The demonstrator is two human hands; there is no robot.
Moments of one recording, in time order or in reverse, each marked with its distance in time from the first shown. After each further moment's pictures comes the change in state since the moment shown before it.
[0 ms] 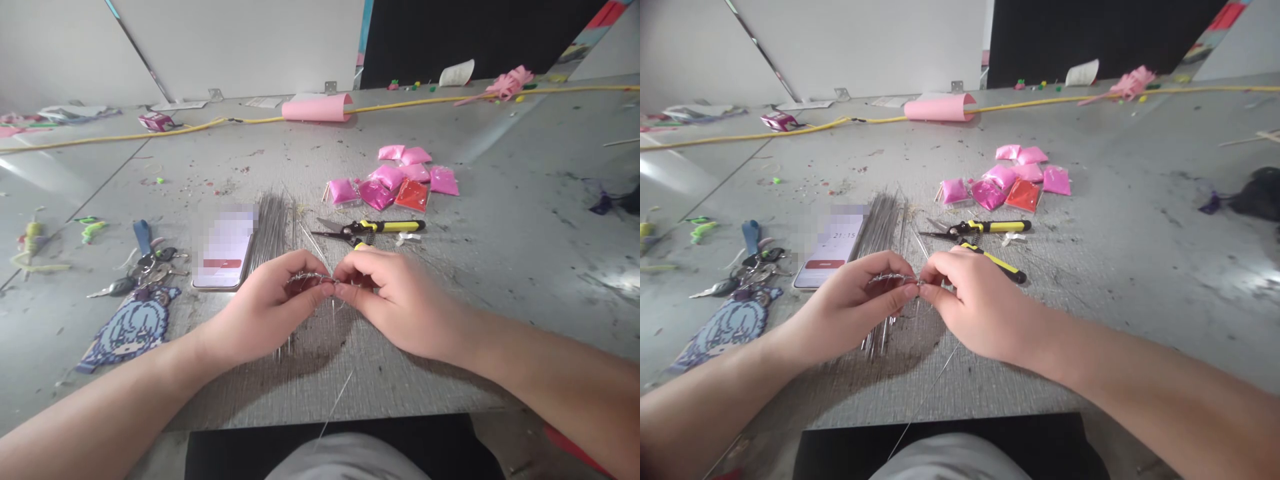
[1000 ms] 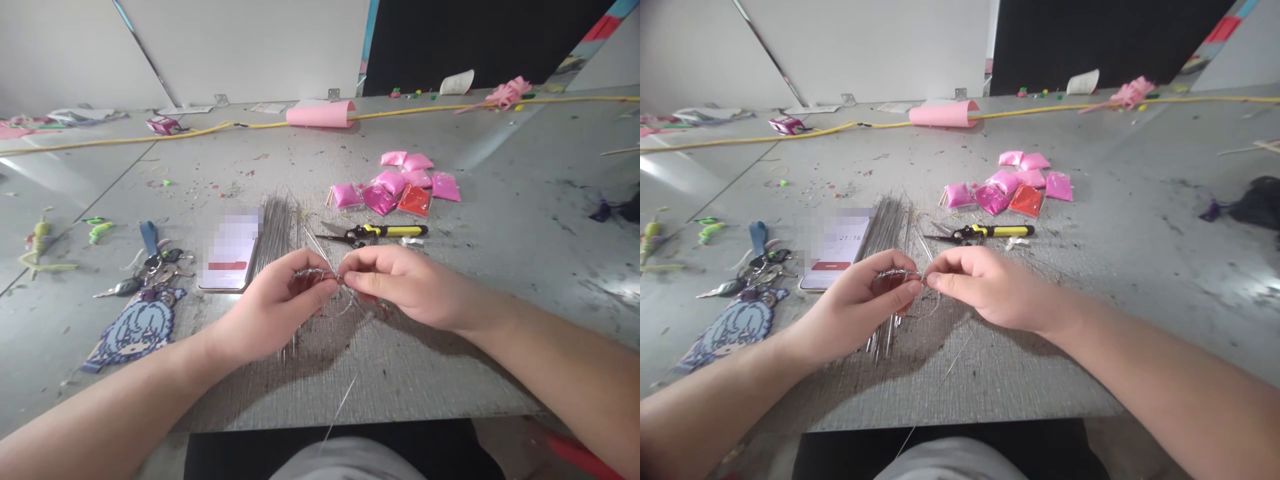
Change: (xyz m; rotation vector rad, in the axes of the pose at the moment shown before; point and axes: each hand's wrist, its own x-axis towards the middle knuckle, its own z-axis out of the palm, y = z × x) left_hand 0.002 0.000 0.003 -0.210 0.010 -0.026; right_hand 0.011 0.014 -0.017 0.413 -0.308 0.271
